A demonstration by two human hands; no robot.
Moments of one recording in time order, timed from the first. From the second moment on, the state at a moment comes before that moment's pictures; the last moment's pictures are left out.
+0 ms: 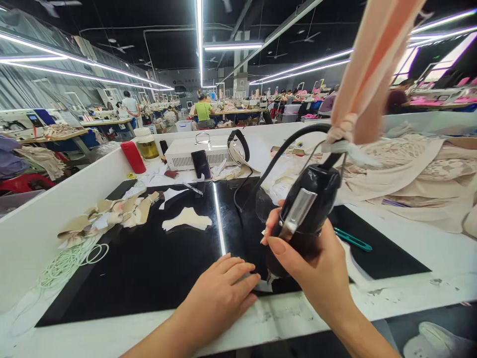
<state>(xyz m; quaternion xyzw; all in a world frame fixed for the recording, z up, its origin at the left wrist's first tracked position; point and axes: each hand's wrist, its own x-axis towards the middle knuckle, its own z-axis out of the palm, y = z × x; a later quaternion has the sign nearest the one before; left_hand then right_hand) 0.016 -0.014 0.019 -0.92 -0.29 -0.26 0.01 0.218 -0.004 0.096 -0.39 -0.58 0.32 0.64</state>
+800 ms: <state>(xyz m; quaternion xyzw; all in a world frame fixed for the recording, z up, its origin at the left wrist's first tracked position) -0.053 -0.052 0.010 -0.80 -0.49 -0.31 -0.15 0.118 0.001 0.074 -0.21 -0.49 0.46 0.71</state>
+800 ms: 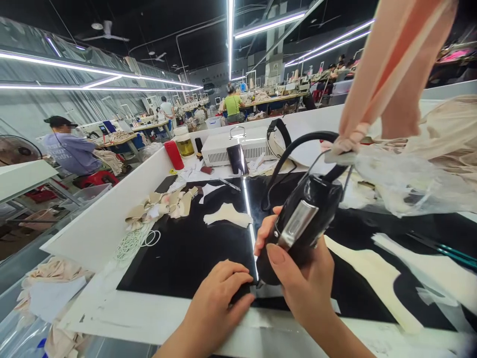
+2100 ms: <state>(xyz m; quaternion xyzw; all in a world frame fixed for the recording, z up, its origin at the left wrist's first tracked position) -0.061 -0.039 0.014 -0.85 -0.42 -0.29 -0.13 0.146 0.002 0.085 -0.24 -0.55 0.45 0.67</state>
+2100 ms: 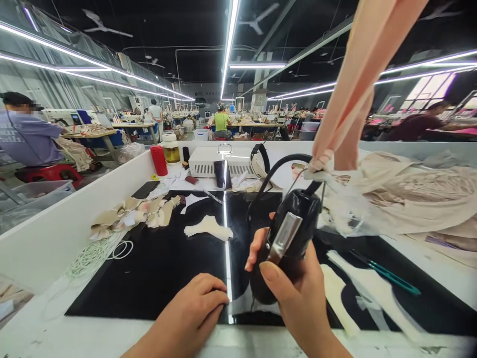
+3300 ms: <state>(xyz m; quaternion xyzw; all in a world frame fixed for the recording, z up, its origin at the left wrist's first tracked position) -0.040 0.049 0.030 -0.89 -0.21 -0.22 -0.35 0.160 0.024 0.067 -0.28 -0.52 0.36 0.72</state>
